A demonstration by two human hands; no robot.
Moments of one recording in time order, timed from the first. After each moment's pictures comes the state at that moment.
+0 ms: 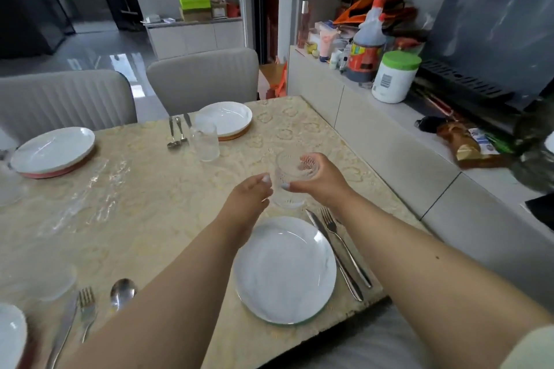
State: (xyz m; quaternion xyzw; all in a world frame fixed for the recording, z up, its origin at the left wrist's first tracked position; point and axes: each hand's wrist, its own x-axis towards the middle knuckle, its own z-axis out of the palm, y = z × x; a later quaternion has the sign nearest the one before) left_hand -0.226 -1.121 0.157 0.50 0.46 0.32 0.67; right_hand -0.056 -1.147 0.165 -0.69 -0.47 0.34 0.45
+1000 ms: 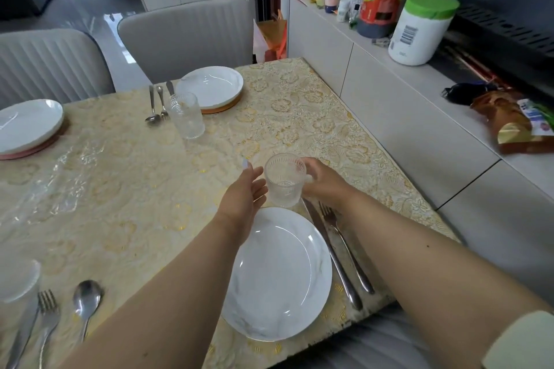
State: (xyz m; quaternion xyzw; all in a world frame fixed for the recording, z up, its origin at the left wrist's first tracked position) left_hand -0.179 -1.093 0.098 0.37 0.51 0.33 0.70; right_hand 0.005 -1.107 0.069 -0.68 -0.49 0.44 0.31
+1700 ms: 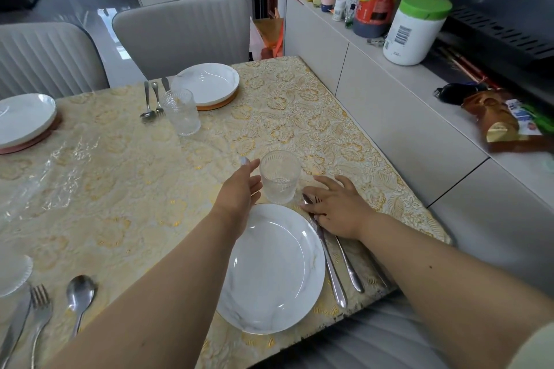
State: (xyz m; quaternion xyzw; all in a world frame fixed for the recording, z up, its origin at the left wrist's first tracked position) left_hand -0.176 -1.092 0.099 0.39 0.53 0.32 0.68; right_hand 0.033 -1.157 0.048 -0.63 -0.77 0.09 -0.09
